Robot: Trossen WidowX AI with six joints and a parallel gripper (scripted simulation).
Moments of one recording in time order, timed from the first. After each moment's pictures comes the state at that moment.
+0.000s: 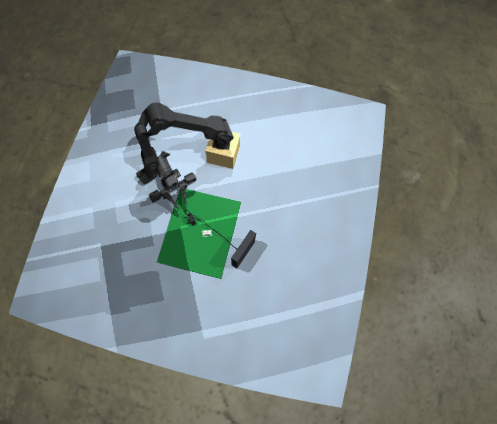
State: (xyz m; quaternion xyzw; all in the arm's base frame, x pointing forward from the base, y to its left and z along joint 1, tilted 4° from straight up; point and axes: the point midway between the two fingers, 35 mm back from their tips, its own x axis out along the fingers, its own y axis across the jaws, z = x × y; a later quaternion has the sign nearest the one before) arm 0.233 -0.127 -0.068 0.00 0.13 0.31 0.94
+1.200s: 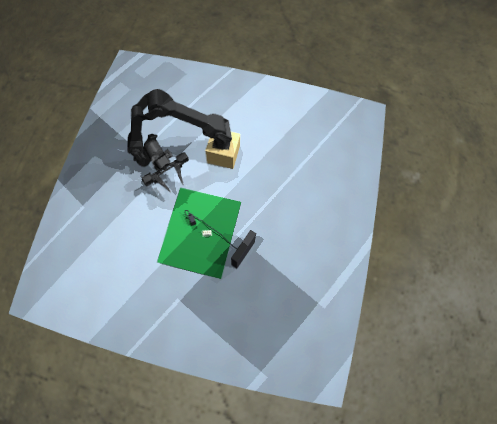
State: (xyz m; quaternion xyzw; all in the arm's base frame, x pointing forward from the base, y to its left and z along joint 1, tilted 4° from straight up) arm 0.185 -0.157 -0.016 0.01 0.14 0.35 0.93
